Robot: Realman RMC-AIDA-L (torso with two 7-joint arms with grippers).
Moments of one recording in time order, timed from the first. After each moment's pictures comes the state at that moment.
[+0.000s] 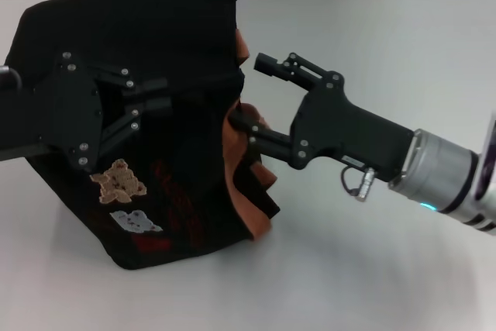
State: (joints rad) left arm -0.39 -2.04 0.70 0.80 1.71 1.96 -0.91; right arm 0.70 2.09 -0.39 0.14 -1.86 -1.56 0.31
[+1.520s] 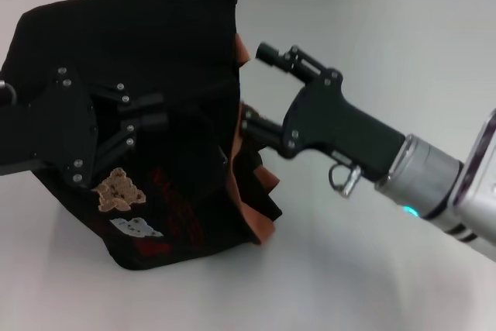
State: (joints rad) left arm -0.38 -2.04 0.70 0.77 1.71 1.99 -0.87; right arm 0.66 2.09 -0.13 0.26 -1.99 -1.48 0.20
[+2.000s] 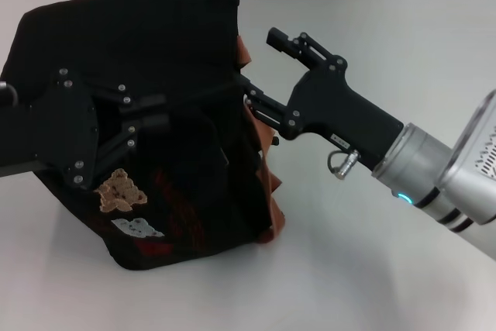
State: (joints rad) left arm -0.38 -2.04 0.69 0.77 1.71 1.99 -0.87; right arm 0.65 2.09 -0.07 0.28 -2.00 -1.41 0.20
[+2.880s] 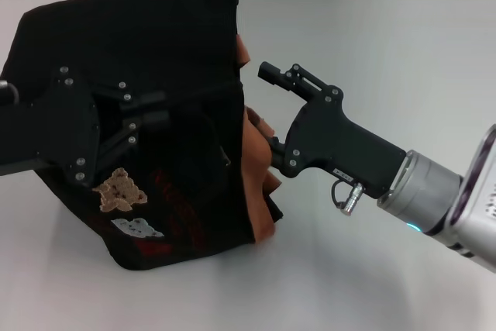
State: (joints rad) left arm -0.38 -2.04 0.69 0.75 1.71 1.99 -0.86; right arm 0.62 2.09 -0.07 0.25 -2.12 -1.47 0.19
